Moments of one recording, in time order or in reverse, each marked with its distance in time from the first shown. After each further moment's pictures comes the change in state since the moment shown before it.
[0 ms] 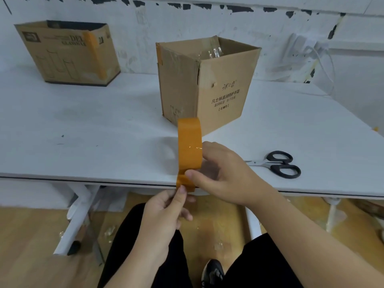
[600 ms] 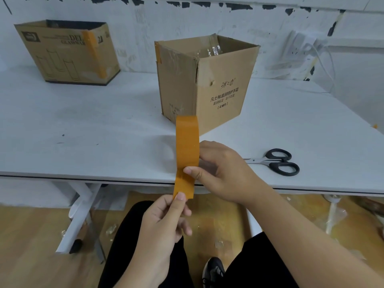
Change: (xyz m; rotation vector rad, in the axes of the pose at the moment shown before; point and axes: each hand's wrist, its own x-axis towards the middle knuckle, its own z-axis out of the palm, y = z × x) left_hand -0.022 -0.001 0.000 -0.023 -0.004 0.017; right_hand 0.000 0.004 0.003 -0.049 0.026 -0.030
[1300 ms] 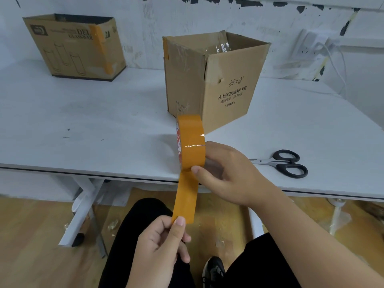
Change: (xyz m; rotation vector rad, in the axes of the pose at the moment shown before) left_hand -0.025 -0.015 -0.015 0.088 0.033 0.042; right_hand -0.001 -0.005 0.000 0.013 -0.048 0.055
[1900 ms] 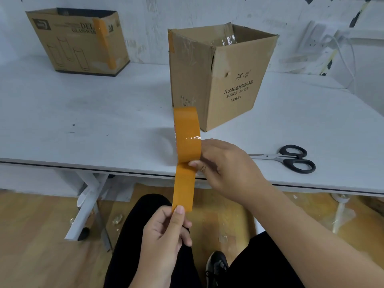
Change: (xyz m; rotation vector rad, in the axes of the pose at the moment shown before) left_hand 0.010 -0.016 -0.002 -0.059 0.066 0.070; right_hand 0.004 -0.005 0.014 -0.217 0.102 -0.082
